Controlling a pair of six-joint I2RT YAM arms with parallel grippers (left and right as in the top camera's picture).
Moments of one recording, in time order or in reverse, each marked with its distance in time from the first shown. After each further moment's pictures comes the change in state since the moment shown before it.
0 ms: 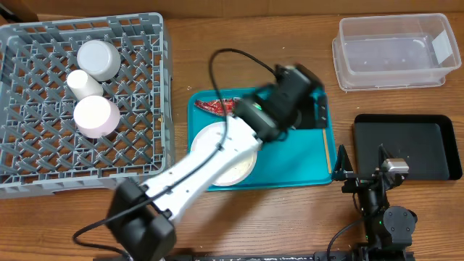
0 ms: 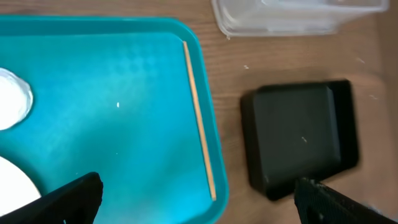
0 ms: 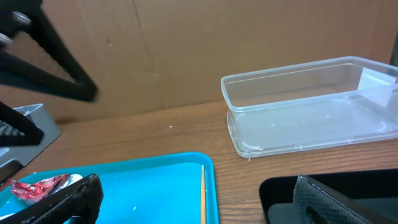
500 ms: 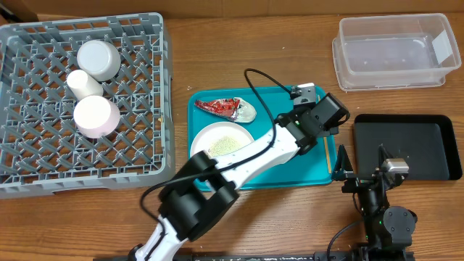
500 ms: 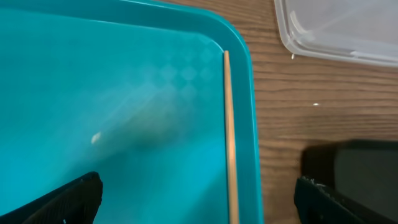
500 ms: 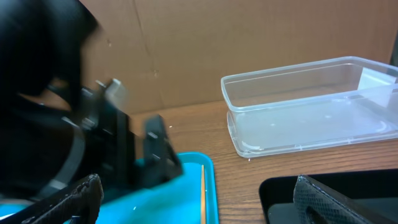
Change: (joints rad) left arm -0.086 0.312 0.000 0.255 -0.249 -0.140; right arm 0.000 0.000 0.000 -0.001 0.000 0.001
